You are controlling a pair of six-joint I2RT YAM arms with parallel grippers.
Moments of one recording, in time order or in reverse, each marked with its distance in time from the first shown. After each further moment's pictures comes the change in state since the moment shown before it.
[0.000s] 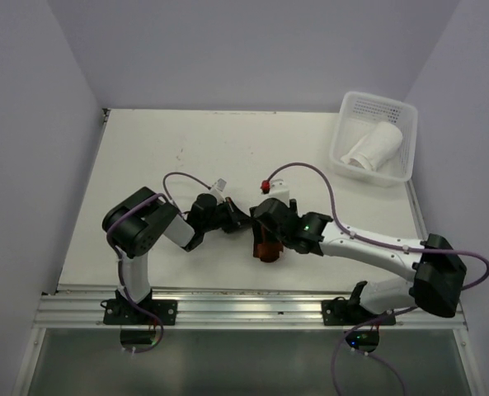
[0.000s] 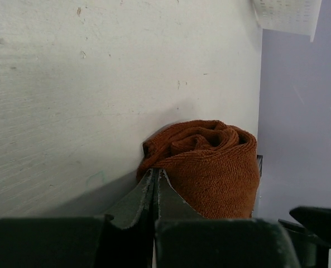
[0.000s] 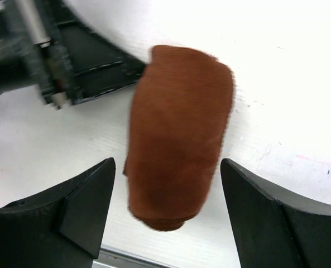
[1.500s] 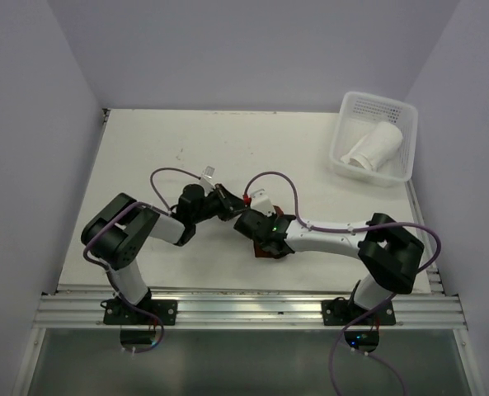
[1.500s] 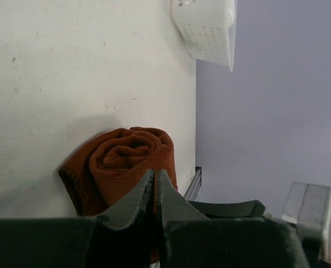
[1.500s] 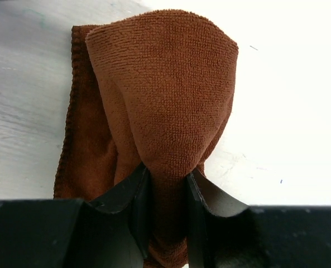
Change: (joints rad) left arm 0.082 -0.194 -0.010 -0.011 0.074 -0.164; right arm -0.018 0.250 -0.005 0.030 0.144 -0.117
